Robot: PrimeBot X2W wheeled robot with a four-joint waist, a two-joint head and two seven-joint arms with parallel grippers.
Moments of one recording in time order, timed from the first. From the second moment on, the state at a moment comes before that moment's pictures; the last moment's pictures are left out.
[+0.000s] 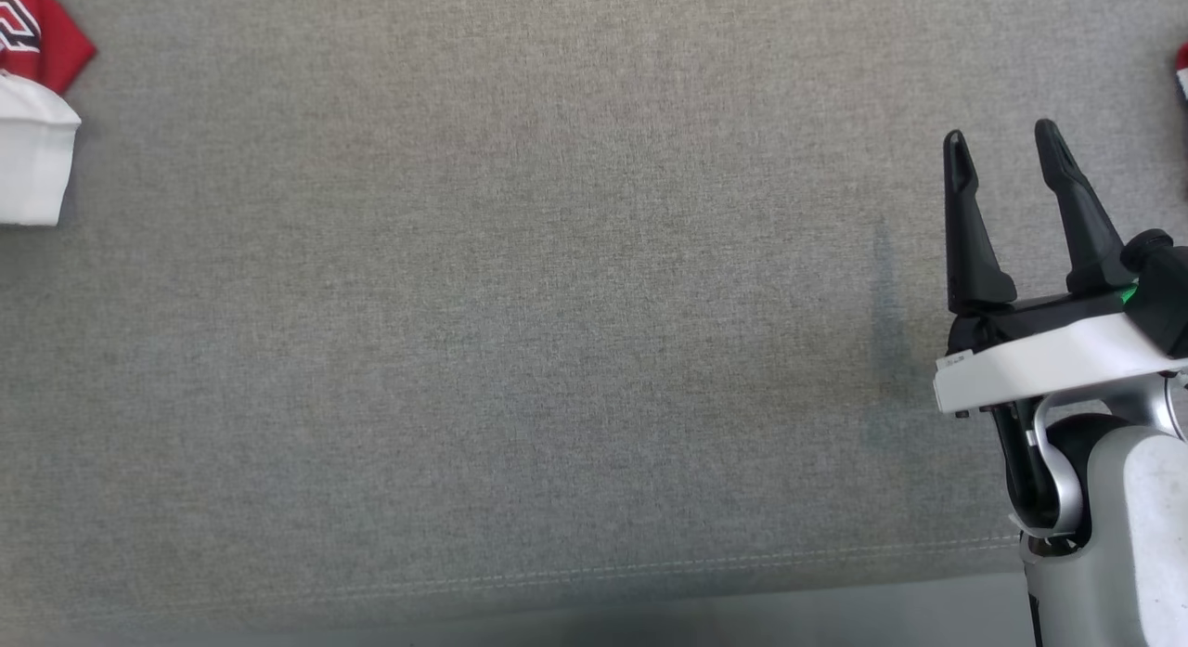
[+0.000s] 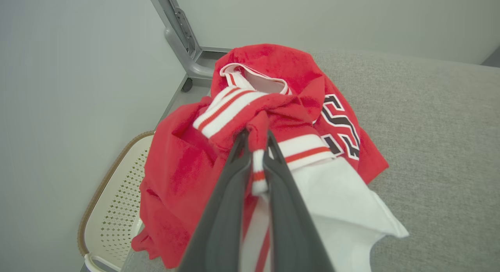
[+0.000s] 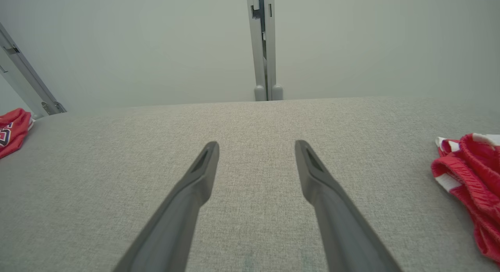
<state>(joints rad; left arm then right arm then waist) -1.09 0.65 -0.48 0.99 -0.80 -0.01 0.05 -0.26 -0.05 -0.02 -0.24 0.15 0.13 0.05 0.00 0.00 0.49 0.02</state>
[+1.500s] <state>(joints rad) -0.96 0.06 -0.84 0.94 -0.80 -0.09 -0.07 -0.23 -0.05 0.14 -0.01 0.30 0.13 -0.09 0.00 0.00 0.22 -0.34</state>
